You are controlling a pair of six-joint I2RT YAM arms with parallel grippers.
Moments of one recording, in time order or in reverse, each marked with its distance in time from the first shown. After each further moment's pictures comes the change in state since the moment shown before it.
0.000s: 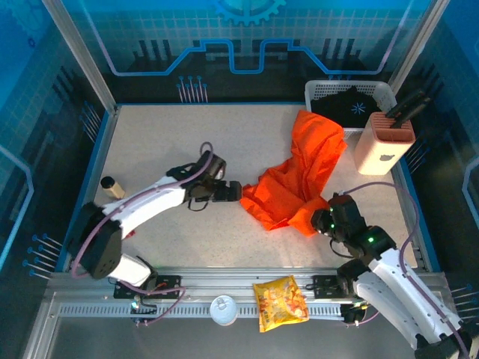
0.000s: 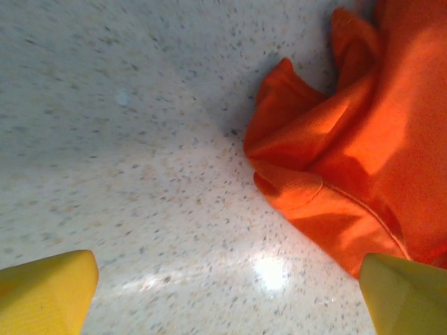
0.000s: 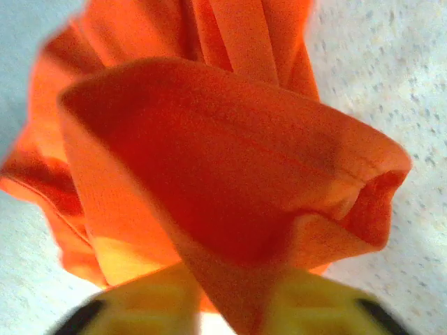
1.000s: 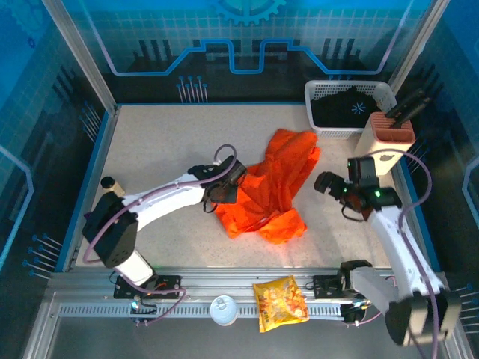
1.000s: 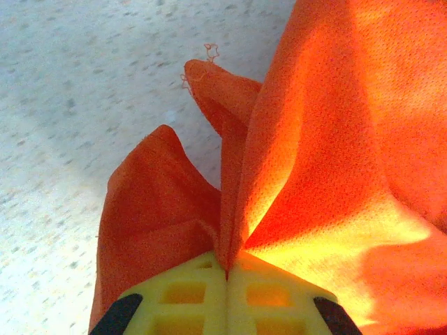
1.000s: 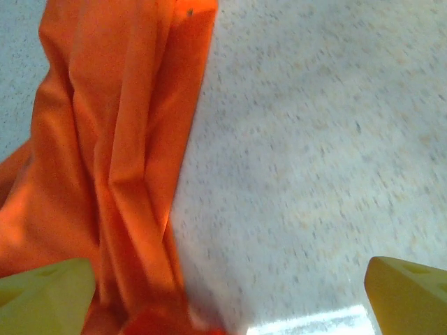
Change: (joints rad) left arm -0.124 0.050 0.089 -0.171 -0.309 -0.033; right arm -0.378 0.454 0.389 0.006 -0.132 -0.286
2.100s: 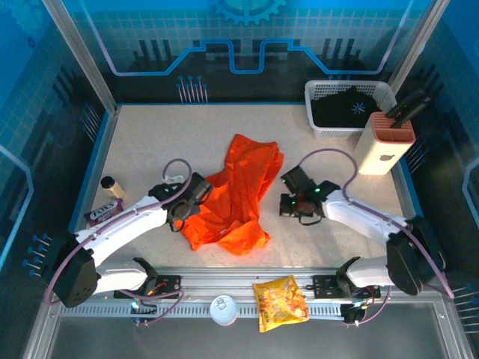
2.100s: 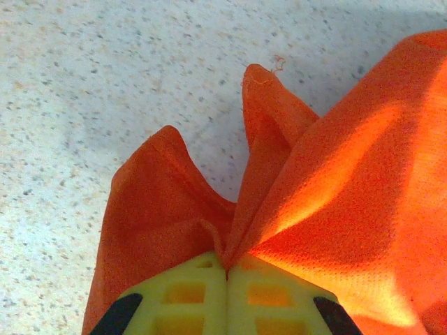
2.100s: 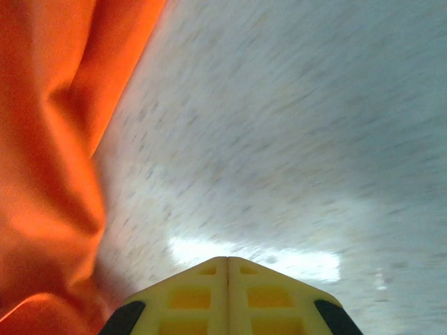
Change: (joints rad) left arm 0.120 -0.352 -0.290 -0.150 -0.201 -0.312; right arm 0.498 0.276 -0.045 0.130 0.097 0.105
